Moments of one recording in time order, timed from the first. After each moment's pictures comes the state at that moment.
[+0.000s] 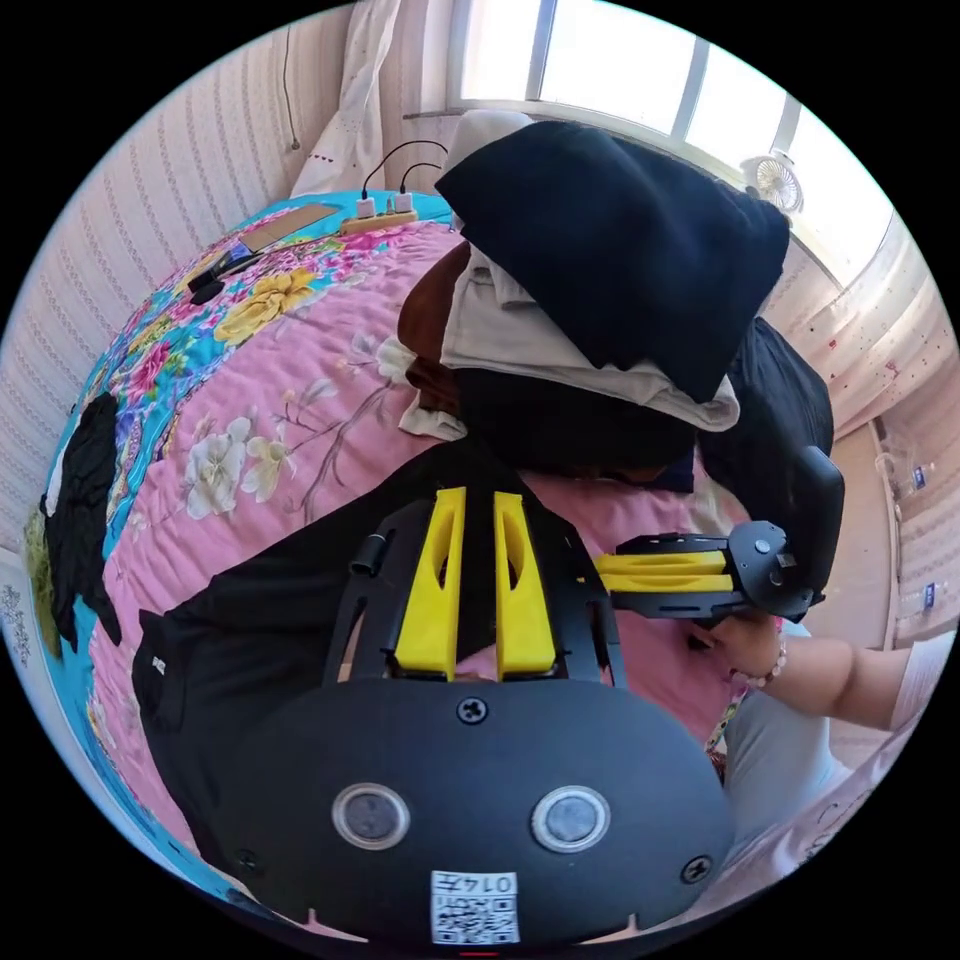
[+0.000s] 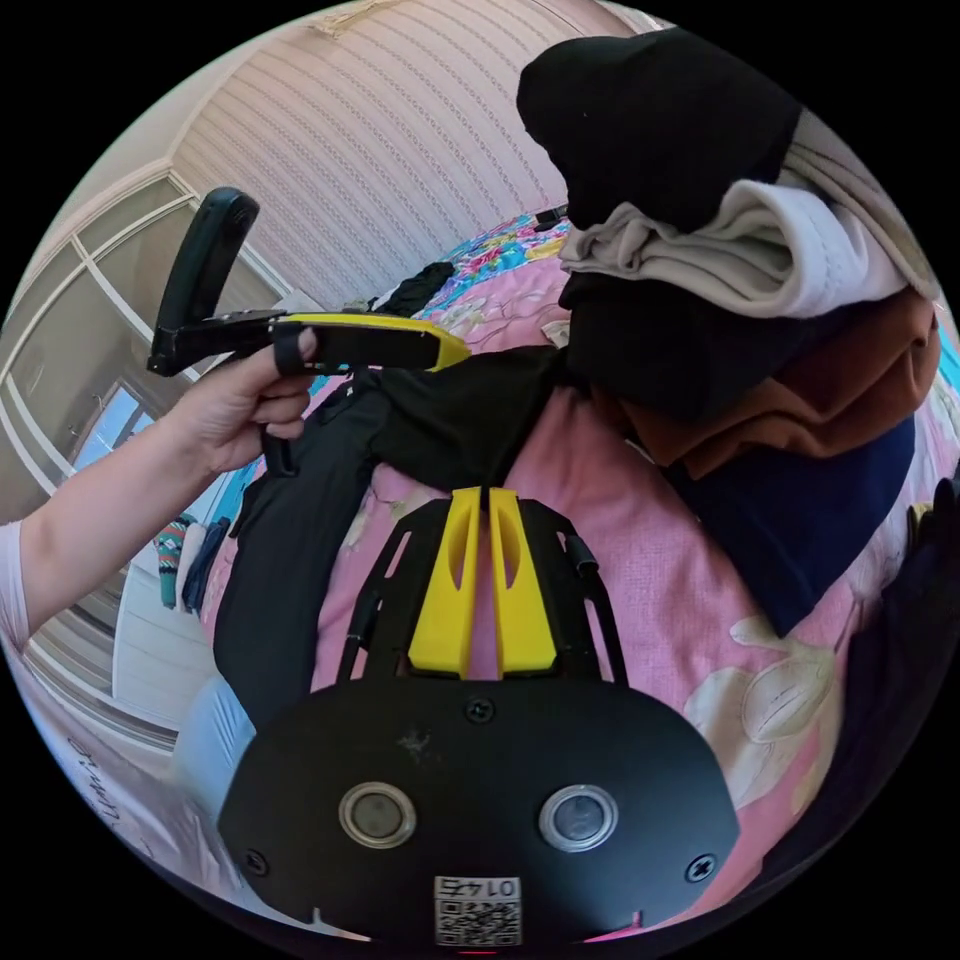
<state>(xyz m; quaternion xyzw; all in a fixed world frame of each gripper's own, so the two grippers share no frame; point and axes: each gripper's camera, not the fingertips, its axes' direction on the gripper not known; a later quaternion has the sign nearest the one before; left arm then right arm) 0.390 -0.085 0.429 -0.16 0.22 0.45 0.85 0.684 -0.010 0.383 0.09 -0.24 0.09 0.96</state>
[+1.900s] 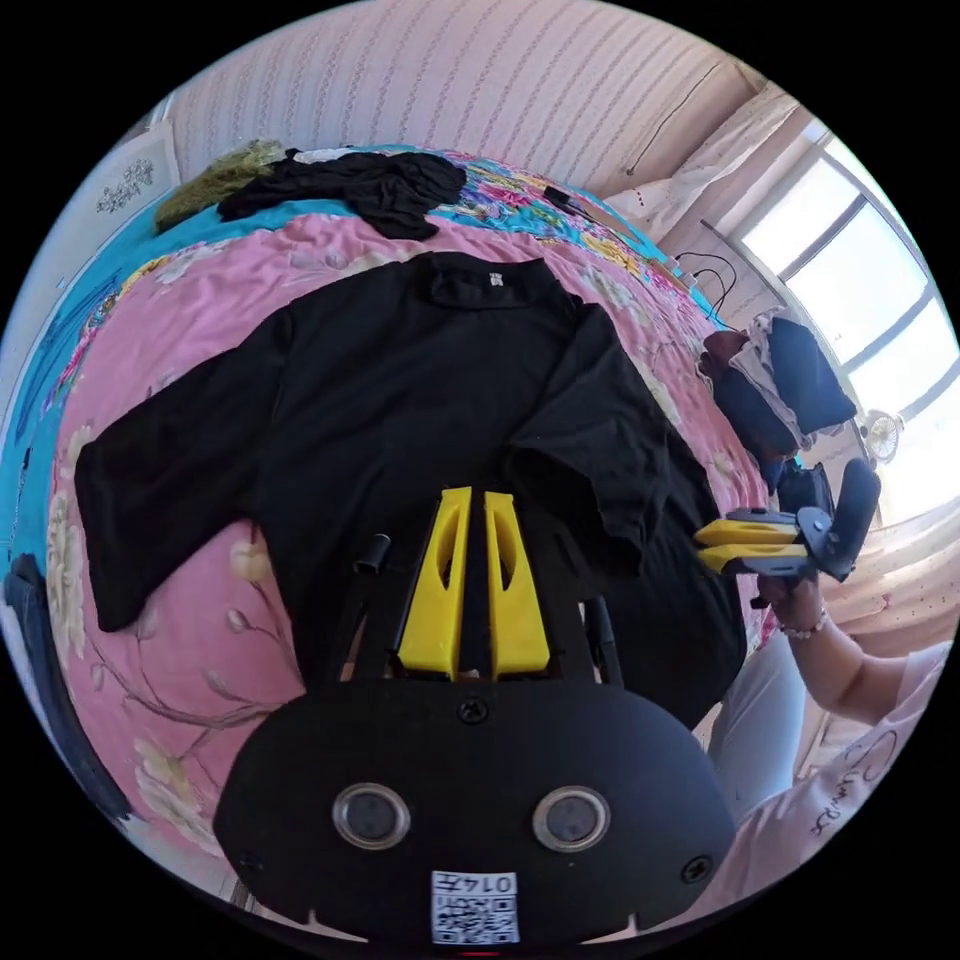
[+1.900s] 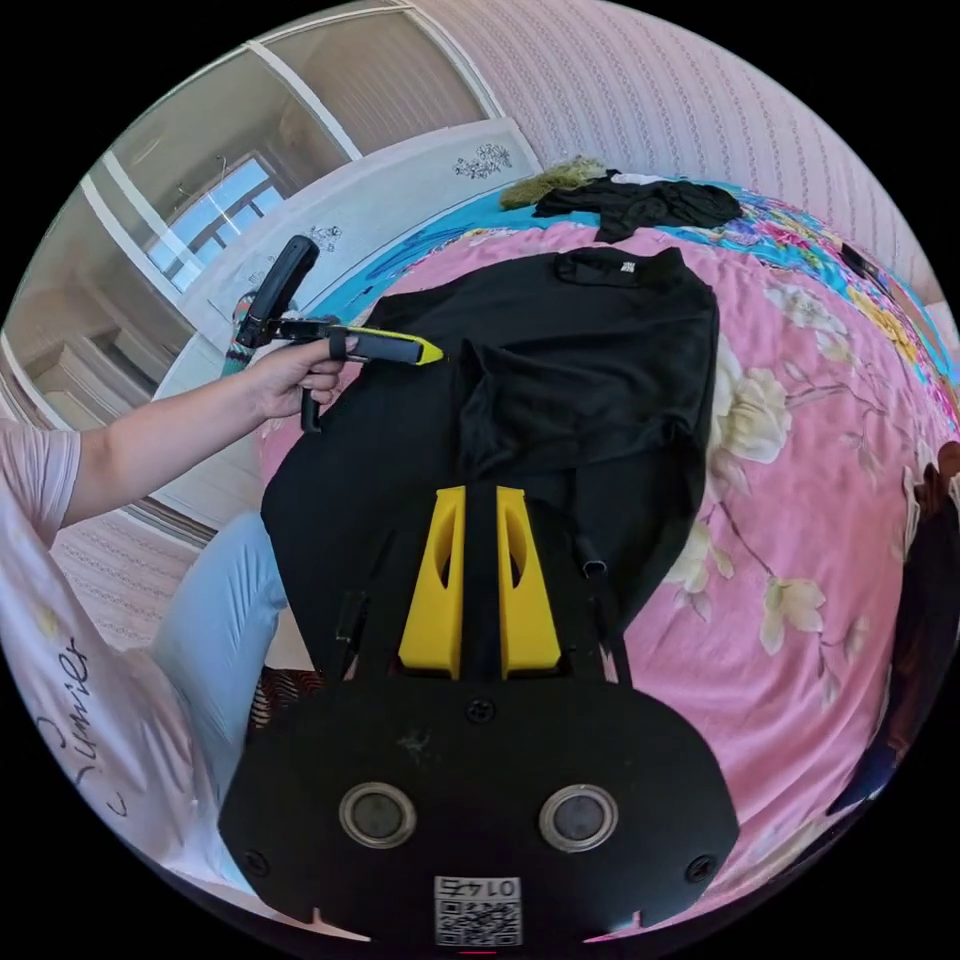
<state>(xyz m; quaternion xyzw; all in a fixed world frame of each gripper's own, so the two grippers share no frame) -0.067 -0.154 0.463 -0.17 0.14 0.17 0.96 0.443 -0.138 0.398 0.00 -0.25 -0.21 0.94</state>
